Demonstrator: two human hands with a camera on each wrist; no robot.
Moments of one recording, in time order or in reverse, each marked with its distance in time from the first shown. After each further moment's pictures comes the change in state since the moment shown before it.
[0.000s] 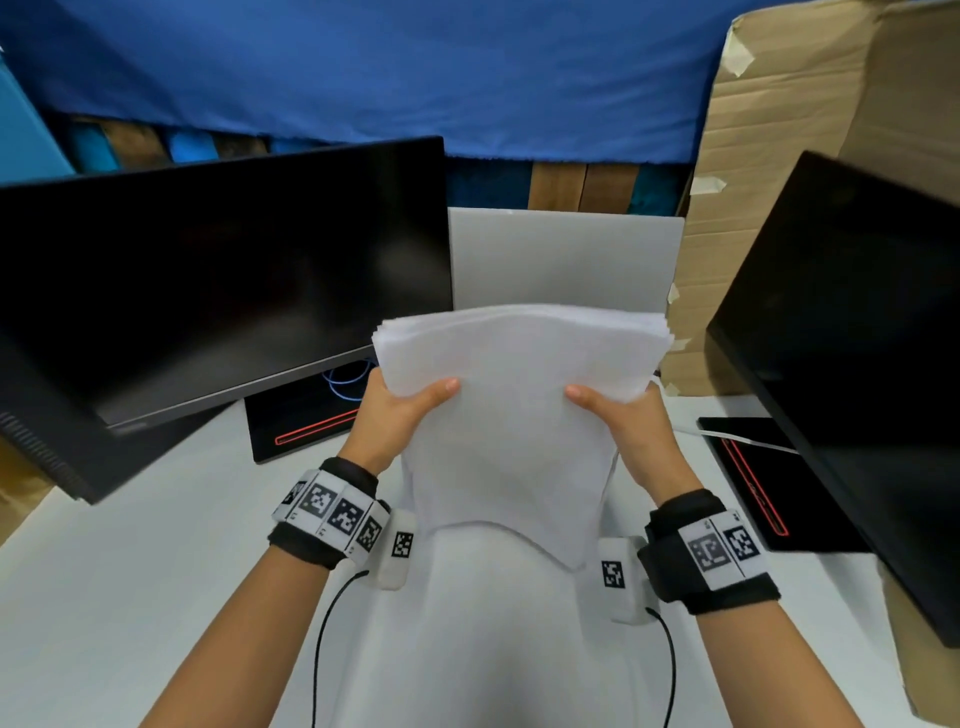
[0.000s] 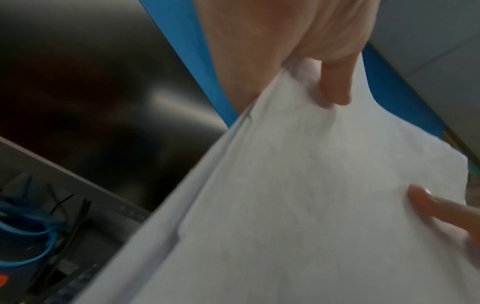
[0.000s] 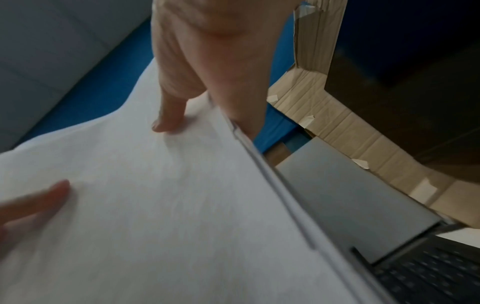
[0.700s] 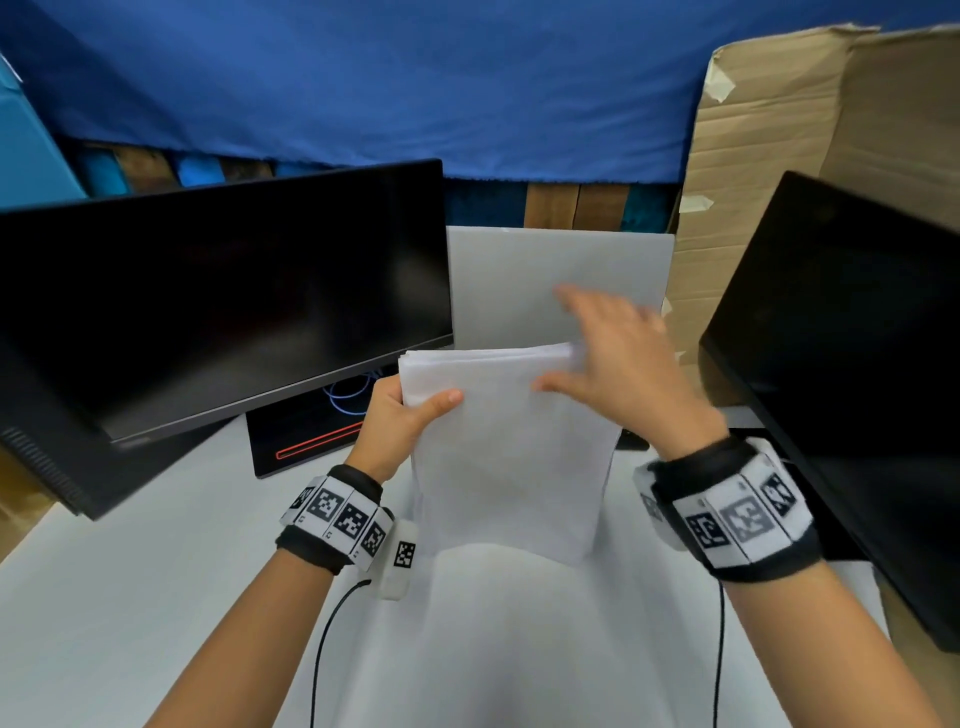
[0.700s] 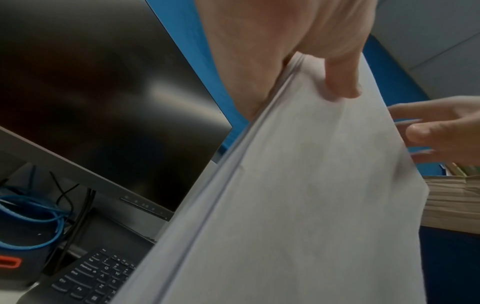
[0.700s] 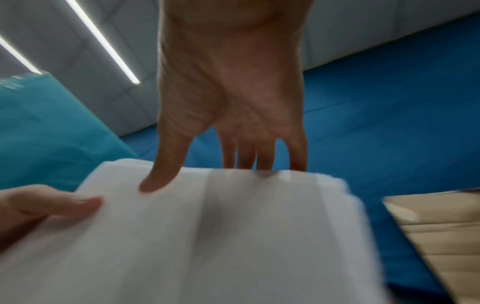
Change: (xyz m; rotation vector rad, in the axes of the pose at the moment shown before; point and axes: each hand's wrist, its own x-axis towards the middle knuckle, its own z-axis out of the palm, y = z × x) left_hand 0.002 -0.003 0.001 0.003 -0.036 0.013; right_hand 0.001 -0.081 0.025 -1.338 -0.114 -0.423
